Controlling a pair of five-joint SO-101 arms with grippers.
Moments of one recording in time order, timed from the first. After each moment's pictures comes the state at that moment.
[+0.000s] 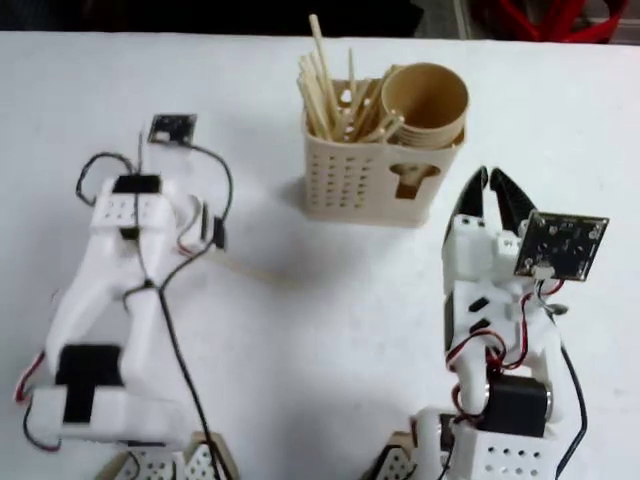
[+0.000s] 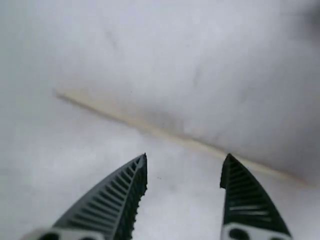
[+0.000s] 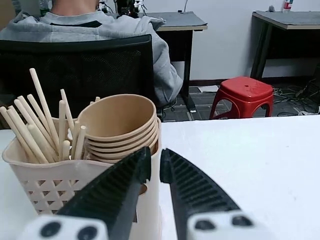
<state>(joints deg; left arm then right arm) -6.0 1.2 25.6 63.8 0.6 2.4 -78.4 56.4 38.2 1.0</state>
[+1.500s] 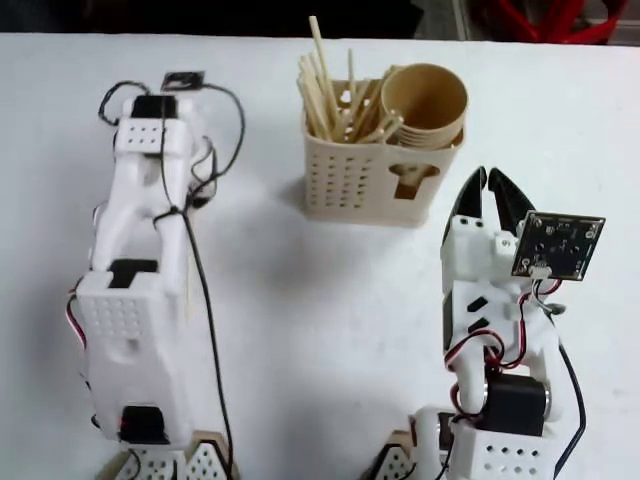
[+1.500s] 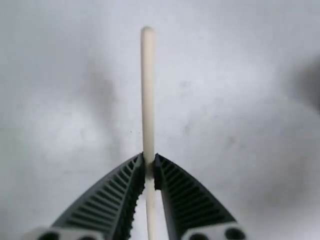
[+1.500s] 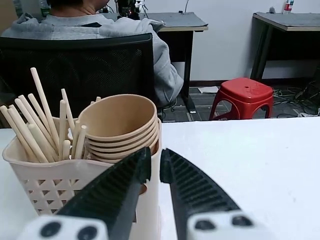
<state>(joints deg) -4.3 36.2 -33.4 93.9 3.3 2.3 -78.4 56.4 38.2 1.5</state>
